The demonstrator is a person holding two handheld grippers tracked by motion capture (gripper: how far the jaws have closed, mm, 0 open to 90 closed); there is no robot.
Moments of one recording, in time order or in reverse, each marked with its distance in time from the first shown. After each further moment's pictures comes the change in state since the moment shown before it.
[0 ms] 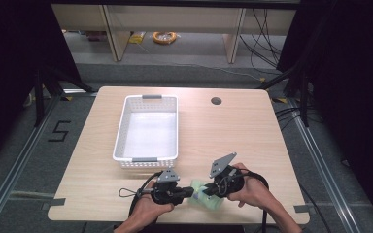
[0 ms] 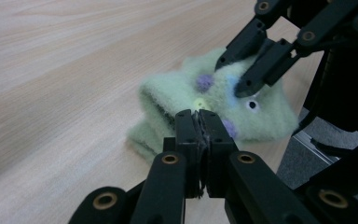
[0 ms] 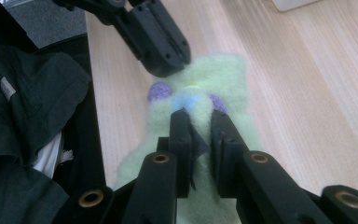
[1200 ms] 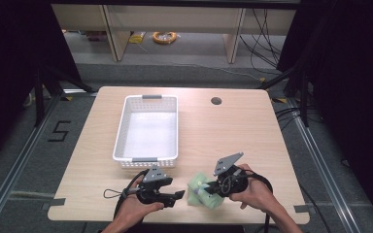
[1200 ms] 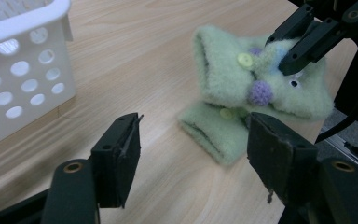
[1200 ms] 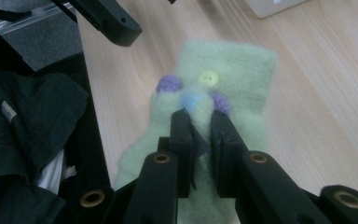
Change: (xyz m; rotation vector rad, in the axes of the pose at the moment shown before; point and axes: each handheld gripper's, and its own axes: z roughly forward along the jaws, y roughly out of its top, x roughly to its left) left arm 0.015 -0.002 -0.030 -0.005 0.103 0.033; right arm 0.004 -0.005 -0.010 -0.054 -0.032 0.077
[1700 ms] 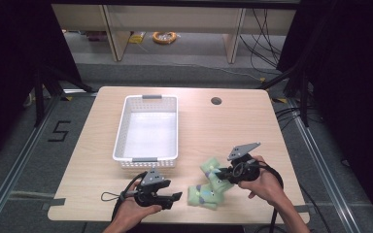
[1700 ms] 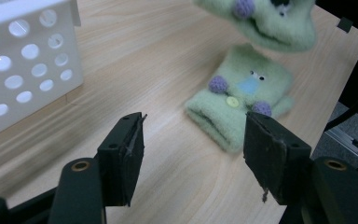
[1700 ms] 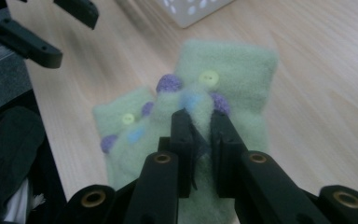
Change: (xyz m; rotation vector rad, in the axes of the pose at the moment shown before) left arm 0.001 -0.008 -0.004 0.000 0.019 0.001; right arm -0.026 -0.011 -0.025 -0.064 -0.129 0.193
